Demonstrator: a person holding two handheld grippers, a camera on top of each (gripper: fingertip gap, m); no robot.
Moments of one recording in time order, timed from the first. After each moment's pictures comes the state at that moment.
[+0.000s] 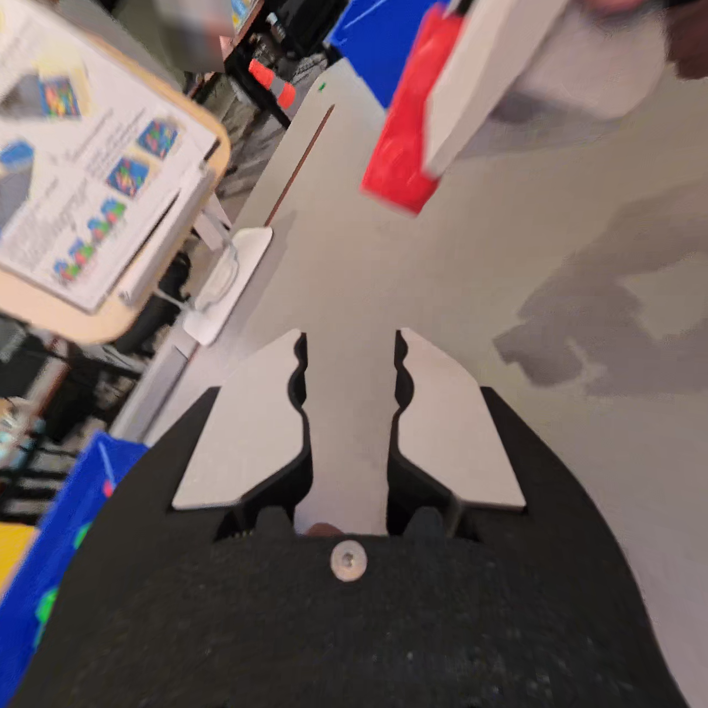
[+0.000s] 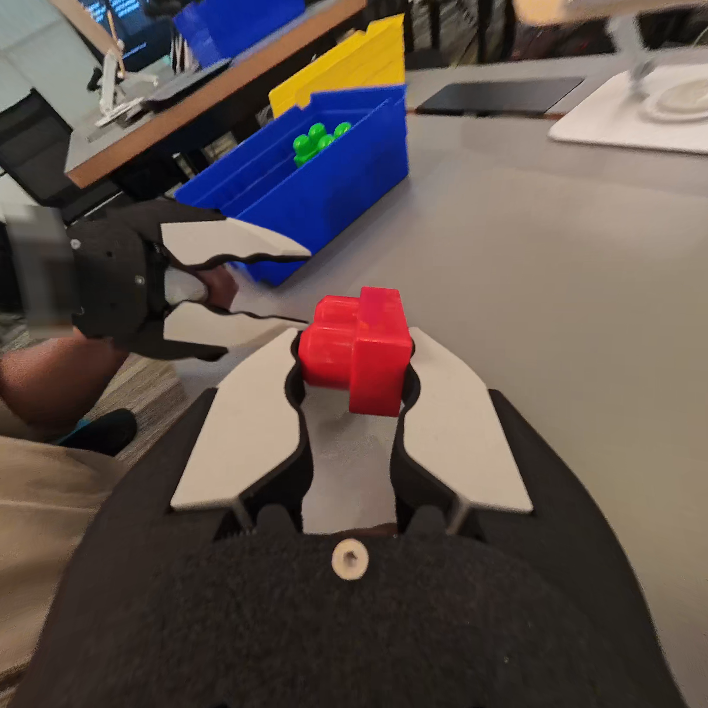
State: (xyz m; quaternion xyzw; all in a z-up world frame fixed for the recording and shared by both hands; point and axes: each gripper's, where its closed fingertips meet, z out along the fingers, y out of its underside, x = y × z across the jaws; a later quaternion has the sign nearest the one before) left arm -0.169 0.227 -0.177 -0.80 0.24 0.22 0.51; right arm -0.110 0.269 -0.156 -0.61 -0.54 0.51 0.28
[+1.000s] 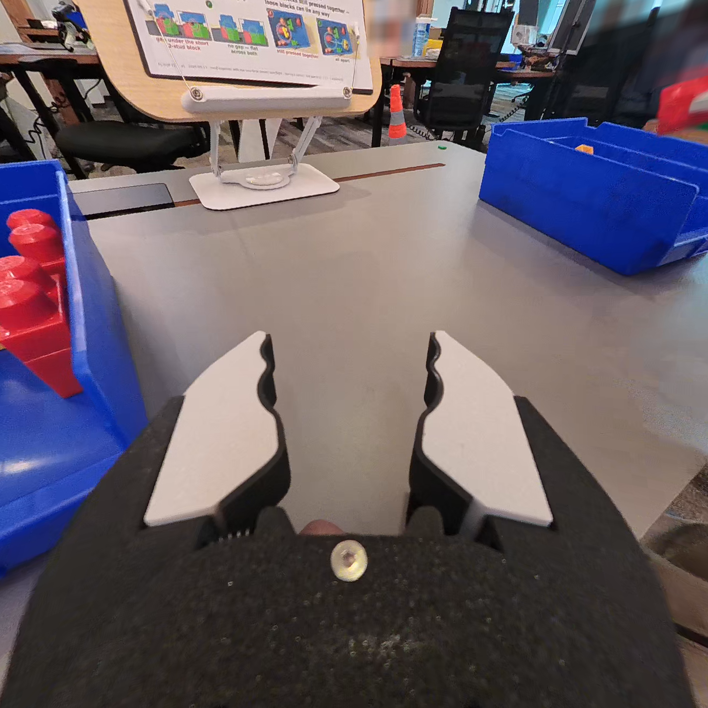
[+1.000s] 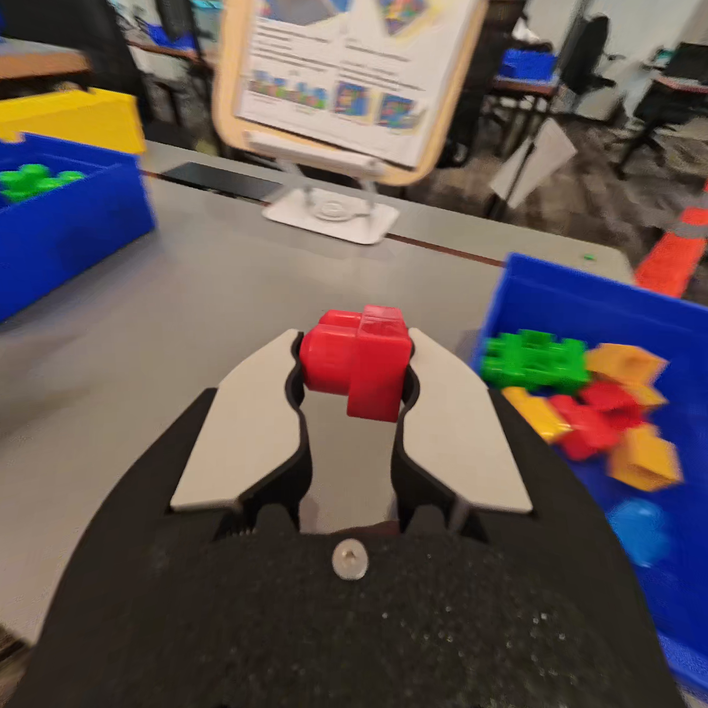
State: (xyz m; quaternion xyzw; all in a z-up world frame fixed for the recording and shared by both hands) left arm -0.205 0.171 -0.185 -0.78 -0.10 0.06 0.61; right arm -0.008 0.413 -0.107 -0.67 -0.44 0.29 0.52
